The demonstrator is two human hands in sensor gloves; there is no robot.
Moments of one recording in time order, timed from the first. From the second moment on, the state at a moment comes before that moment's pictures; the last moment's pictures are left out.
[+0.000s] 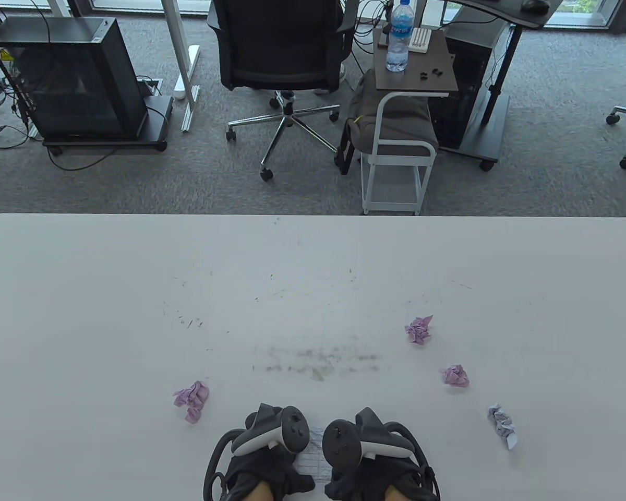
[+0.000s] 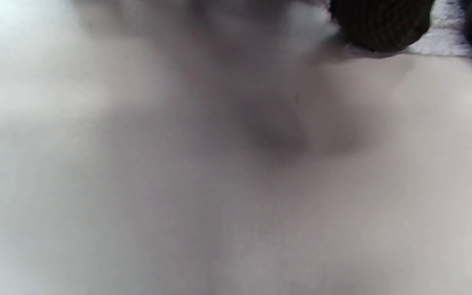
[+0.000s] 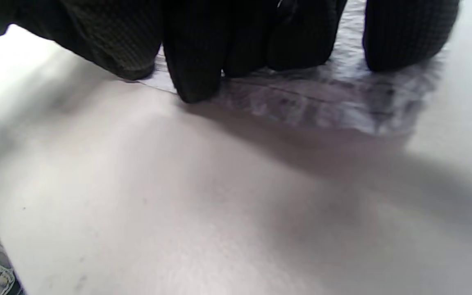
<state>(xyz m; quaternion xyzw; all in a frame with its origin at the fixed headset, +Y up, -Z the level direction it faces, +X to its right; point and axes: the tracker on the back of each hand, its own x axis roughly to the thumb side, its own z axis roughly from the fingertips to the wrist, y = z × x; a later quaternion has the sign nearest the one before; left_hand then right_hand) -0.107 -0.790 -0.225 -0.45 -0.13 0.04 0.88 0.060 -0.763 -0.213 0.26 0.36 0.89 0.06</state>
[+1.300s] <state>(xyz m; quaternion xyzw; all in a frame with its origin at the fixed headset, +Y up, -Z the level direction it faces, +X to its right) -0.108 -0.791 -0.225 -0.45 -0.13 0.04 0.88 0.053 -0.771 -0.210 0.29 0.24 0.93 -0.01</state>
